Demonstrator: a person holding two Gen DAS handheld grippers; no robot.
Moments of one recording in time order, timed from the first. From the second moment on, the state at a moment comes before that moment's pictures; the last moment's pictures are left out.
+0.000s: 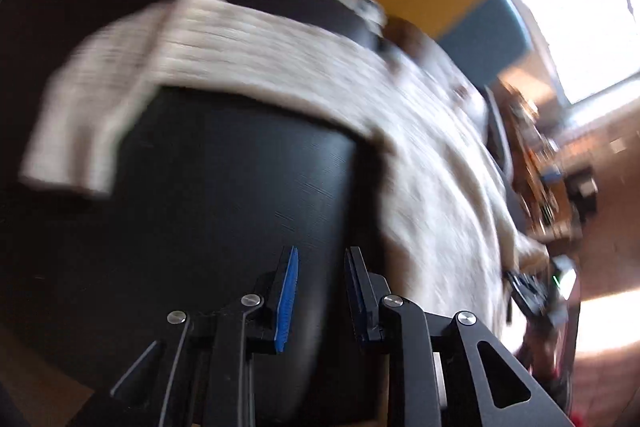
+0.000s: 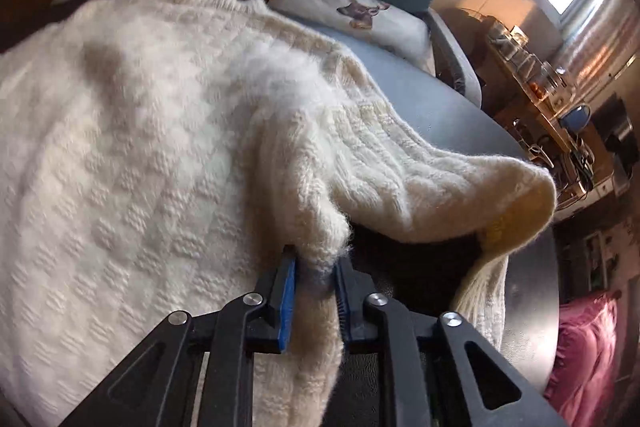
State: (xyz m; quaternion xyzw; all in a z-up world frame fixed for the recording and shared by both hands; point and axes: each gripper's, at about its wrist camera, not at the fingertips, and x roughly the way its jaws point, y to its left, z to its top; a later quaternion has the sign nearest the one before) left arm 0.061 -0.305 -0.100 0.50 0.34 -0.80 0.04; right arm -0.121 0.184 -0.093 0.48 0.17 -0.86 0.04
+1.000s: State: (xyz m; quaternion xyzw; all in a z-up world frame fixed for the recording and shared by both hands) left arm 0.024 -0.419 -0.114 0.48 0.20 -0.84 0.14; right arm -0.144 -0.062 -0.062 0.44 0.09 -0.83 0.33
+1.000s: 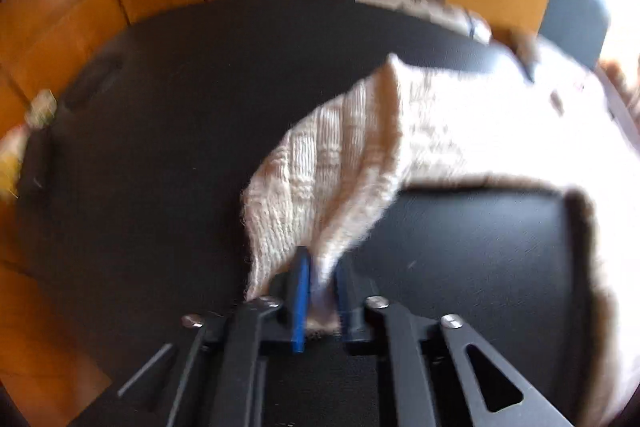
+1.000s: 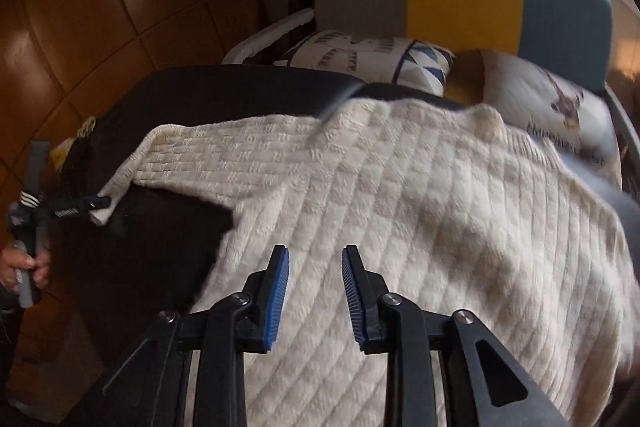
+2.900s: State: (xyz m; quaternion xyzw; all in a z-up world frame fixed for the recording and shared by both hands) left arm -0.032 -0.630 -0.086 0.44 0.31 -0.75 0.39; right arm -0.252 -0.059 -0.093 0.49 -0.05 -0.82 0.31
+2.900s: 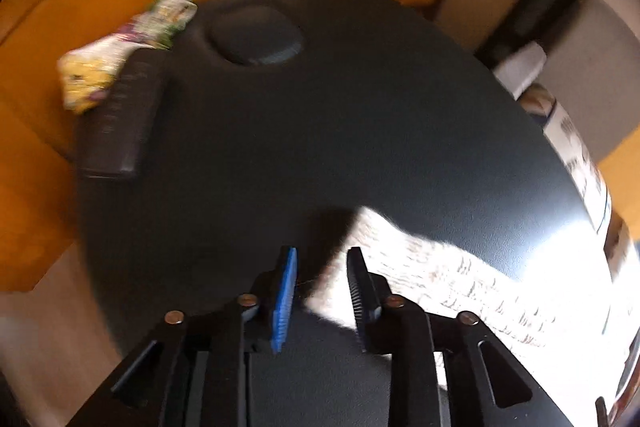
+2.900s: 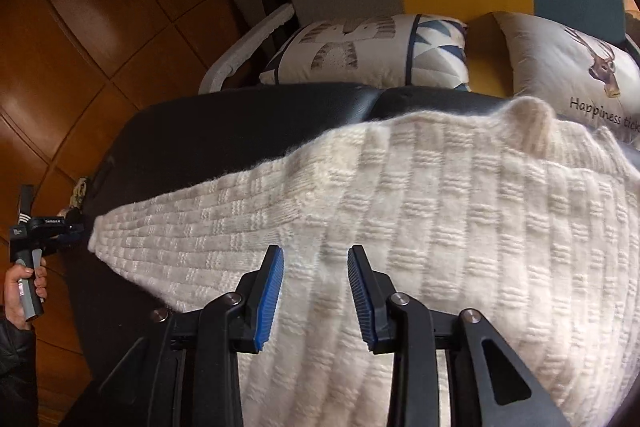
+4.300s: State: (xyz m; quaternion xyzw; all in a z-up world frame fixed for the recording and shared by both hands) left arm -0.282 -0.113 -0.066 0.44 0.06 -0.89 -0.10; right arm -0.322 0.209 -0.088 0.49 -0.08 -0.84 0.23
